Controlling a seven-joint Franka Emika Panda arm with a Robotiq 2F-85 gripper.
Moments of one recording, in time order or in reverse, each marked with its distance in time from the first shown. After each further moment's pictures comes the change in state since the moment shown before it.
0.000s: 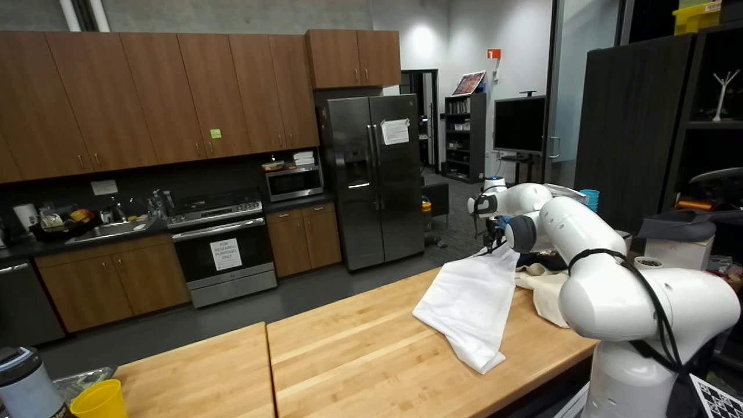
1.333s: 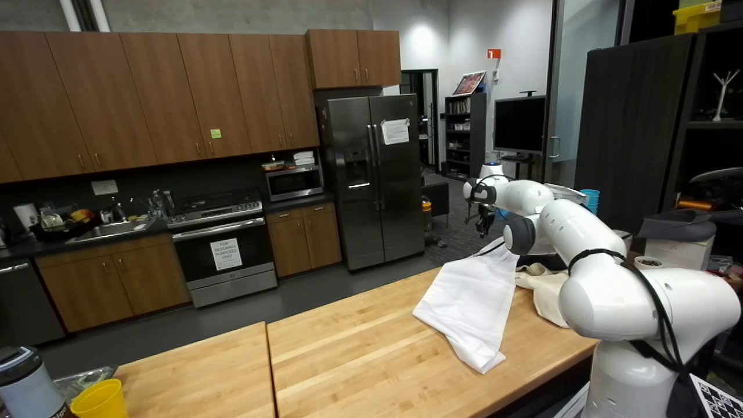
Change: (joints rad) arm -0.007 0.033 0.087 0.205 -0.003 -0.104 -0.060
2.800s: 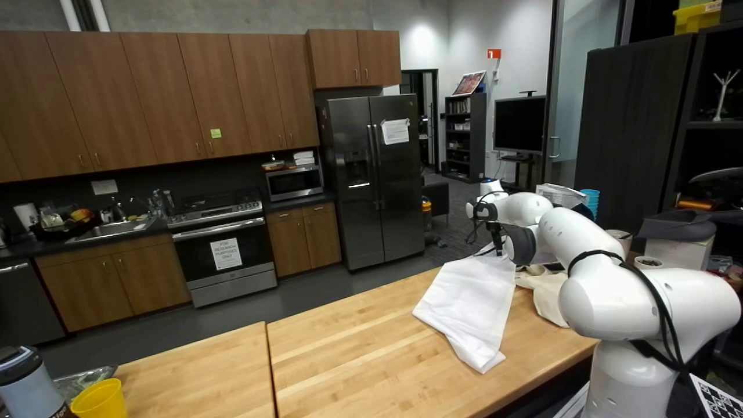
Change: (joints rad) arm -0.005 0.087 -0.043 0.001 -0.145 -0.024 -0.571
